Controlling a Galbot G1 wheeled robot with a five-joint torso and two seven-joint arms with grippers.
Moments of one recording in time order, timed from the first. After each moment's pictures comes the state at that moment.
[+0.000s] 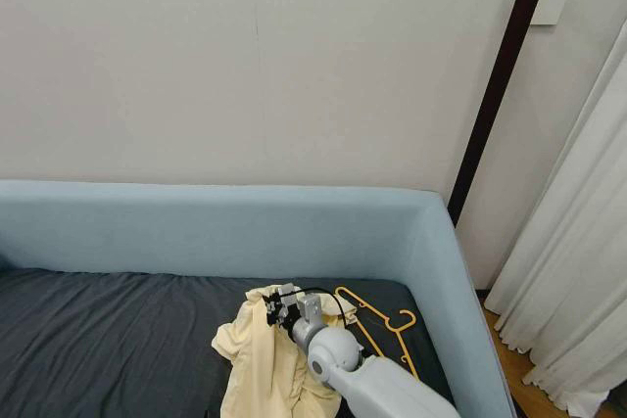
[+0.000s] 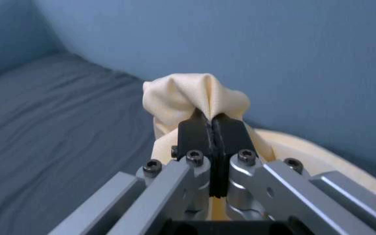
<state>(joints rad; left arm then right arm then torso) 1.84 -1.41 -0.50 -1.78 -0.19 -0.52 -0.21 -0.49 1.32 -0.48 1.44 0.82 -0.26 0.23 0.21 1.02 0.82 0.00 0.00</state>
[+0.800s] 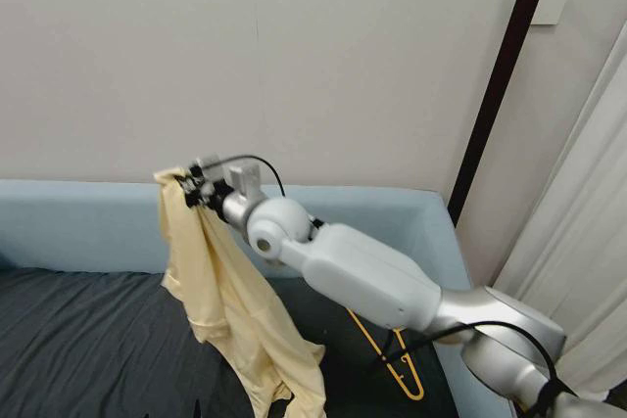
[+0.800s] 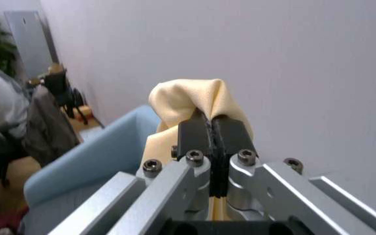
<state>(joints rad) 1.82 -1.45 -0.52 -1.79 -0.24 -0.52 -0.23 0.17 1.59 -0.57 1.30 1.13 -0.26 0.22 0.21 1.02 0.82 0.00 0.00</state>
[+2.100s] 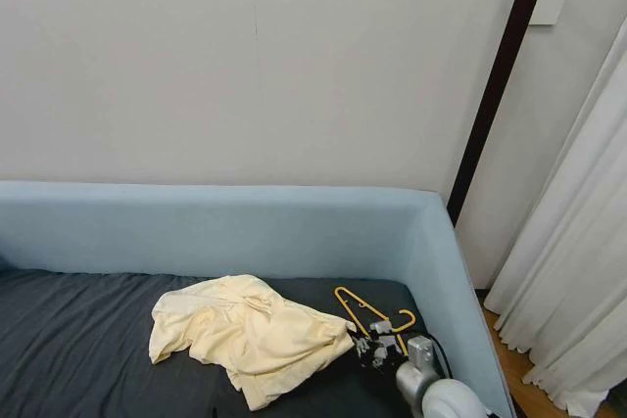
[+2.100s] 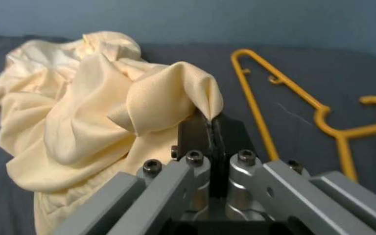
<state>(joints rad) 1.78 -1.45 -0.45 -1.74 -0.18 -0.46 -0.22 -1.08 0.81 -0.04 1.80 0.92 -0.24 0.17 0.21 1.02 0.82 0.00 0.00</state>
